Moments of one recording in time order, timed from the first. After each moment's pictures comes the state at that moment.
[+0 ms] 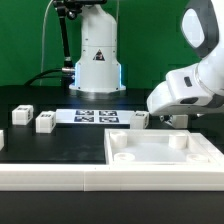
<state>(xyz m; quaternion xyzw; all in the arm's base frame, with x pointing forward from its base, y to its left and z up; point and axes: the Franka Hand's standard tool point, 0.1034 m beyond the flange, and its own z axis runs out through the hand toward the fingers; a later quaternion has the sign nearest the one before) 0.374 0.169 0.010 0.91 0.12 -0.38 0.05</state>
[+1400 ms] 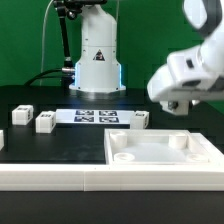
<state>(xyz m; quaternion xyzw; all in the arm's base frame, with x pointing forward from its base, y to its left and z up) 0.403 0.162 0.070 0.93 0.11 -0.35 0.05</state>
